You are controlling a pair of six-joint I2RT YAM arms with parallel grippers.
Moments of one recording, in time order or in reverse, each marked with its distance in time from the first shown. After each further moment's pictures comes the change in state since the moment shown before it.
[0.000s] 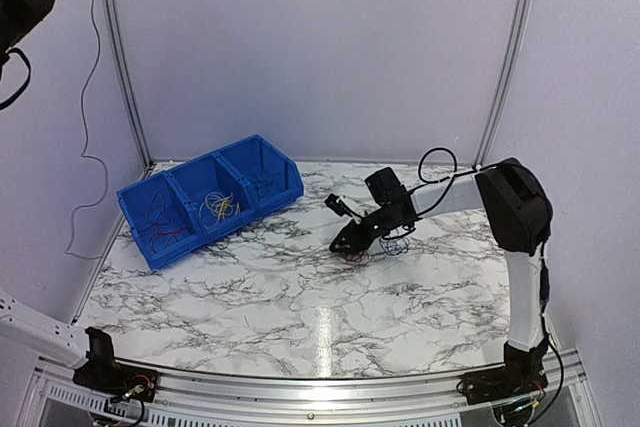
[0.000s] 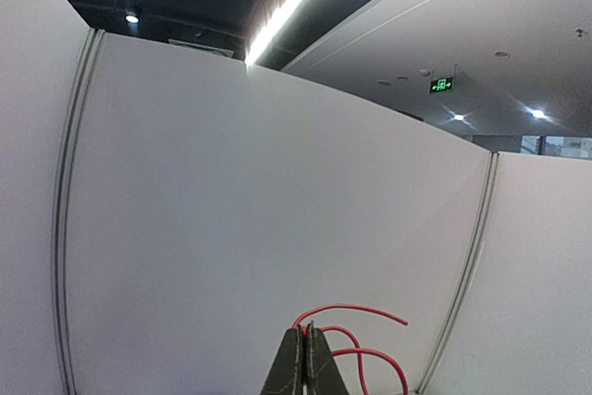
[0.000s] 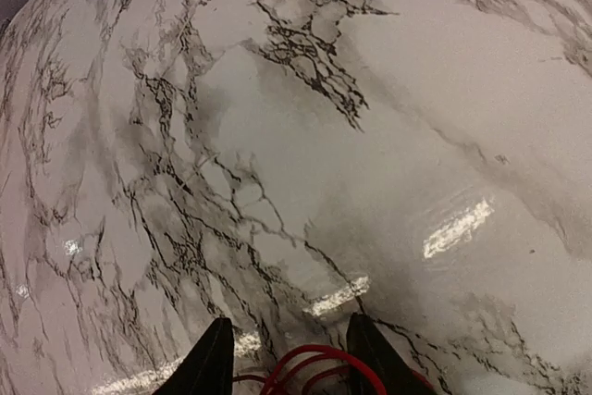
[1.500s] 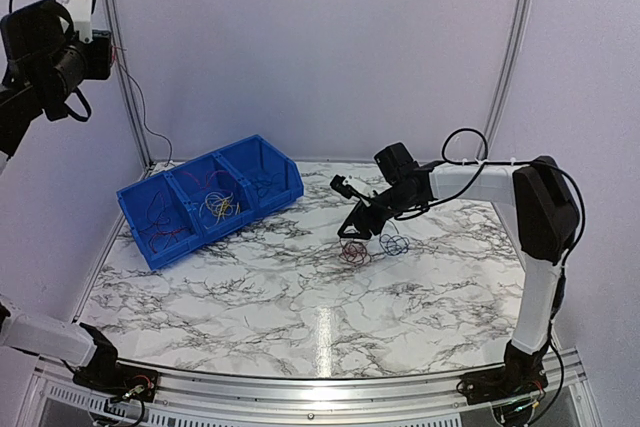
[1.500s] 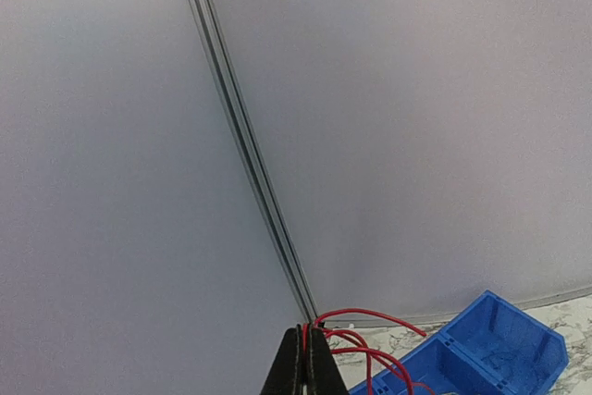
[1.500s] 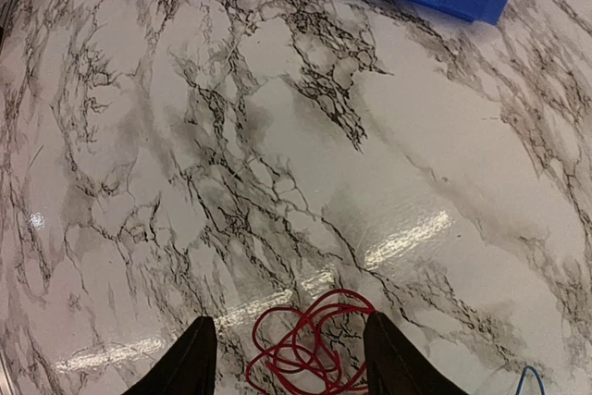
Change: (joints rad) left arm 0.600 0.113 -0.179 -0.225 -0.008 0.145; right arm -0.017 -0.188 0.043 -0.252 0.065 -0.156
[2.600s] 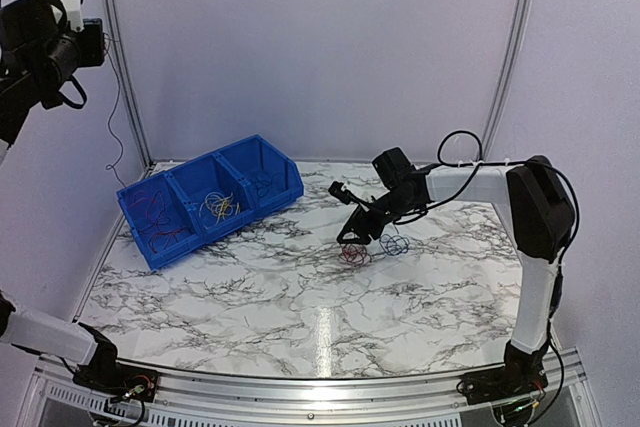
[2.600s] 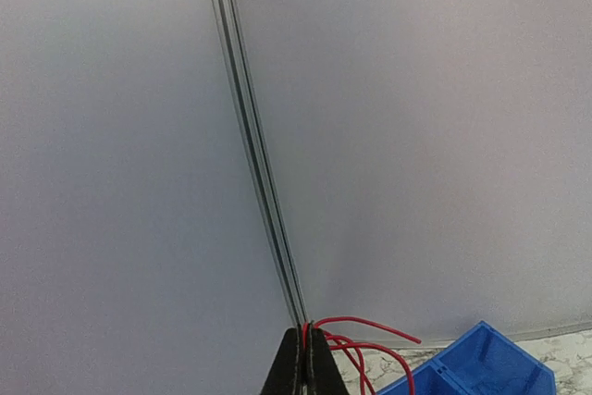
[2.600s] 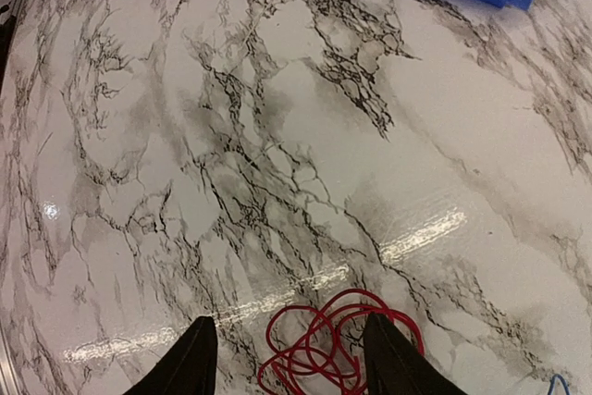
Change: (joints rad) left arm 0.125 0.029 0.053 0.010 0.095 -0.072; right arm 0.000 0.030 0.000 -0.013 -0.042 -0.017
